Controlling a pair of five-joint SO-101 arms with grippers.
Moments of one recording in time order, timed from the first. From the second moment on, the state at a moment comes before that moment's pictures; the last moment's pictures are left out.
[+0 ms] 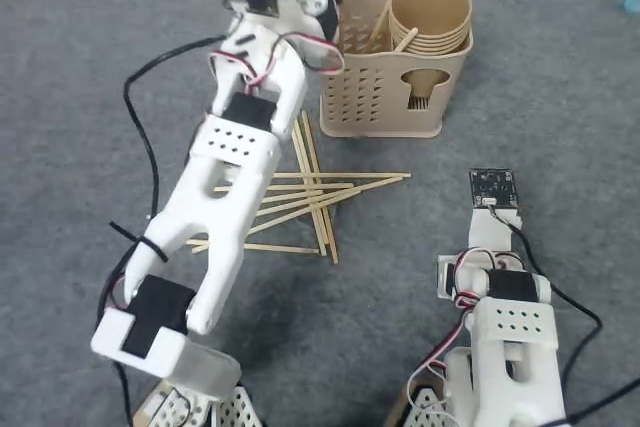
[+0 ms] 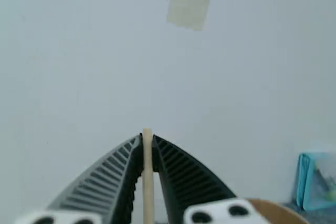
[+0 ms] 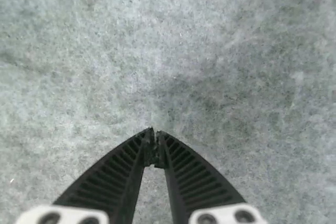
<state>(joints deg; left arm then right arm) 12.7 3.3 8.9 -5.4 13.2 1.9 -55.6 76.7 57.2 3.3</state>
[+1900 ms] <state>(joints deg) -28.5 -54.8 64.3 50.6 18.9 -5.8 -55.6 75.0 61.1 11.2</state>
